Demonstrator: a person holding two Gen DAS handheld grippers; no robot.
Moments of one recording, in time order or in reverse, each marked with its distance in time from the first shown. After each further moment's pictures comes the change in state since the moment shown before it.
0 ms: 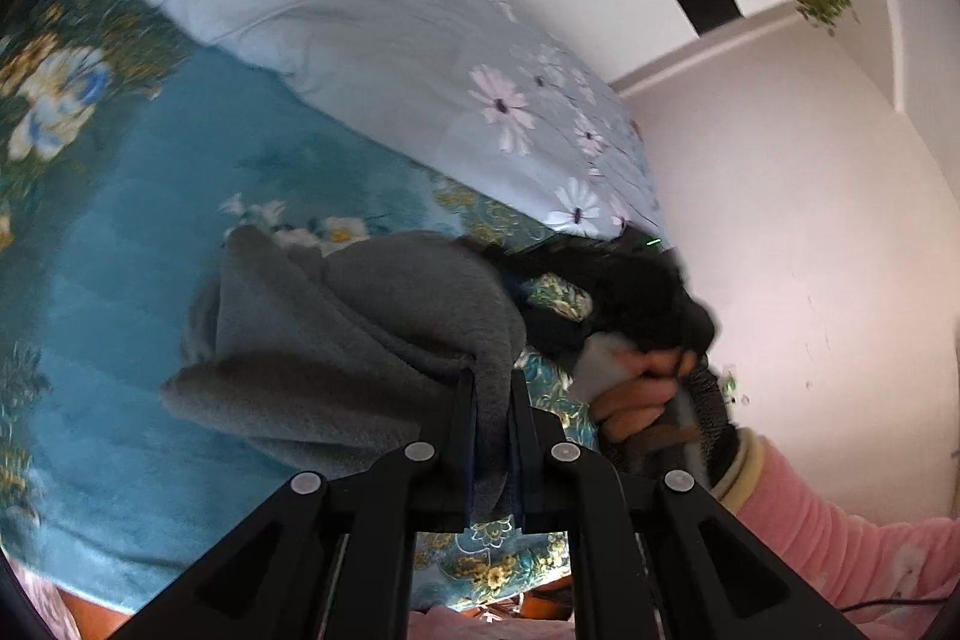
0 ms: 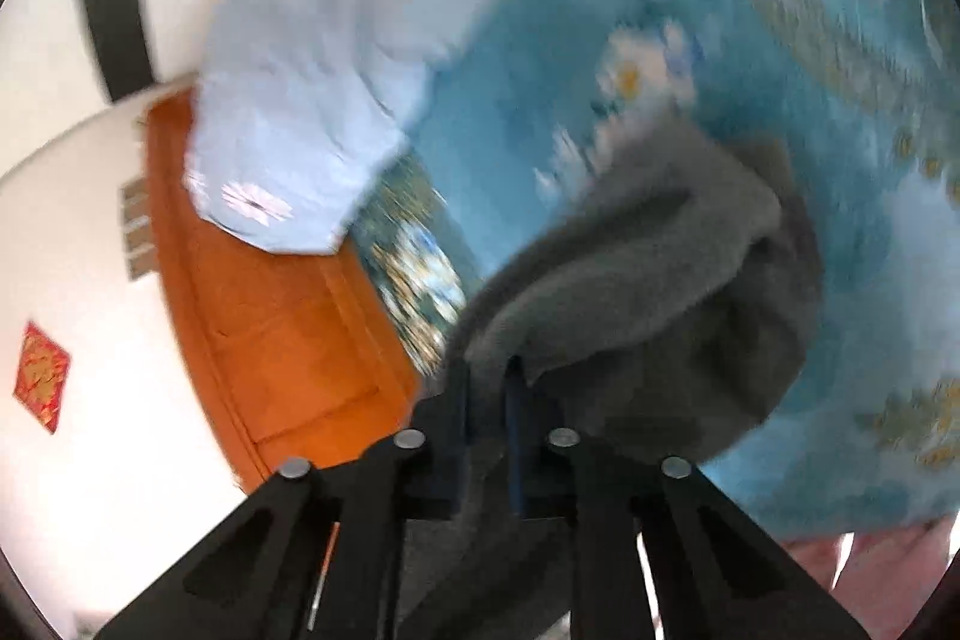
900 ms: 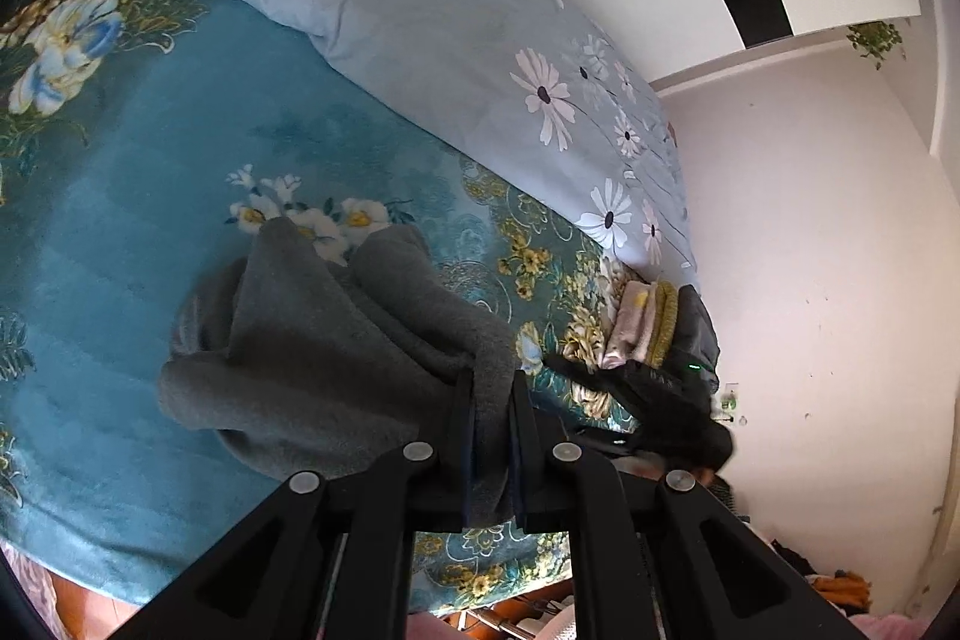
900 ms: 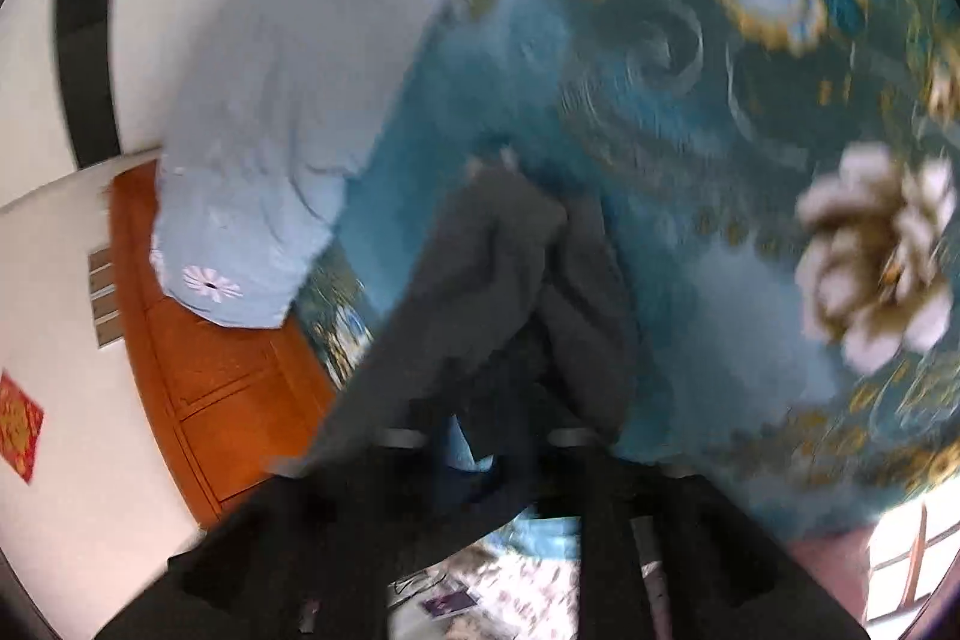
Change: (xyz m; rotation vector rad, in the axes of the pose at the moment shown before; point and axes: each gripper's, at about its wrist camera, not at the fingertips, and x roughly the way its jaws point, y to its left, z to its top) left arm 0.042 0.032 0.024 -0.130 0.053 0.047; right arm -0.071 -0.098 0.019 0.126 -0.079 -0.140
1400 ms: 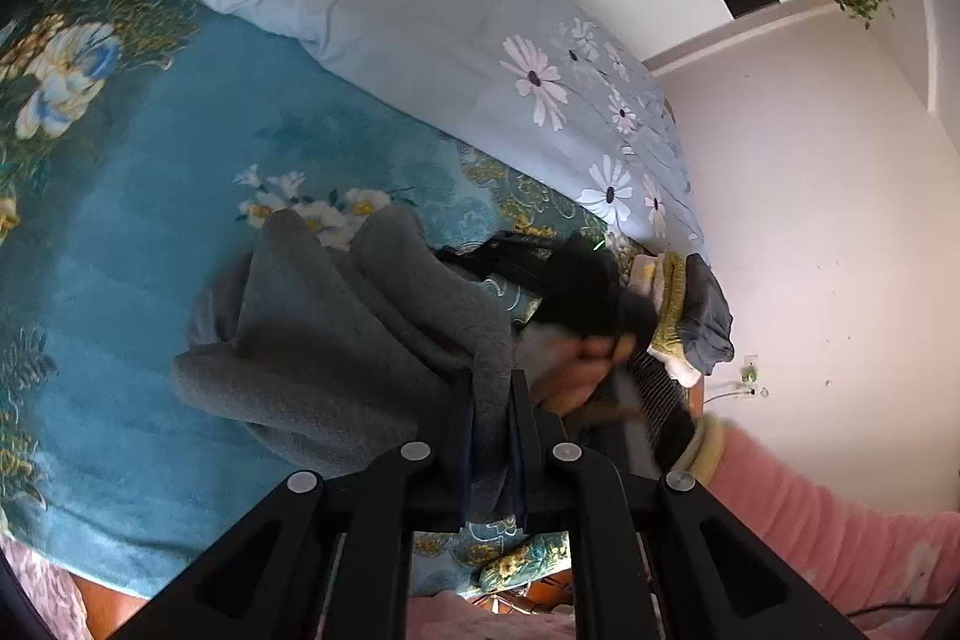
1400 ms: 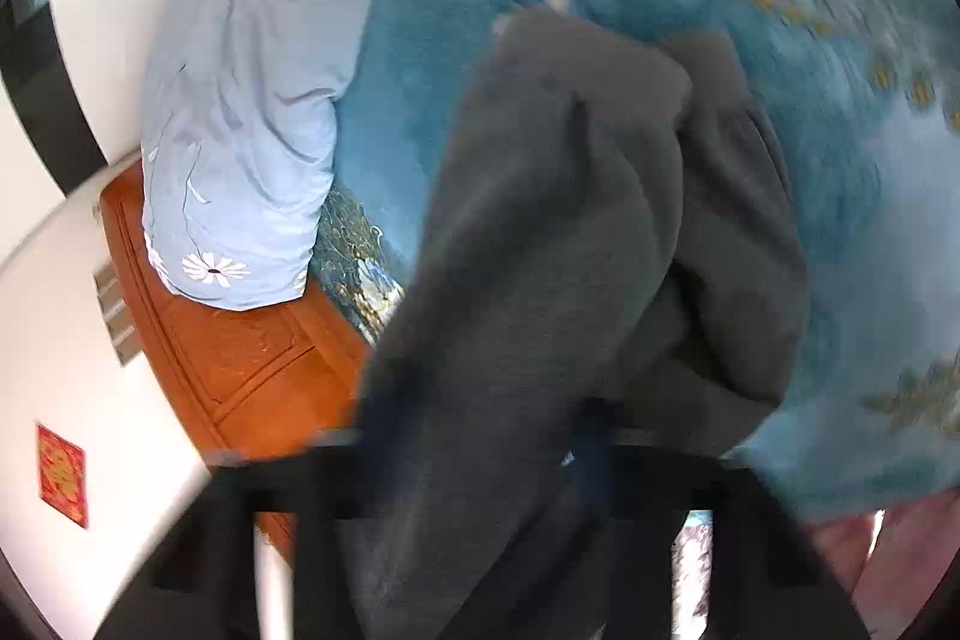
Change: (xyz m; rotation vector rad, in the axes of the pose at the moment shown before) left arm -0.014 -0.009 -0.025 0.067 0.013 0.040; right arm 0.116 0.036 0.003 0.089 0.136 0.064
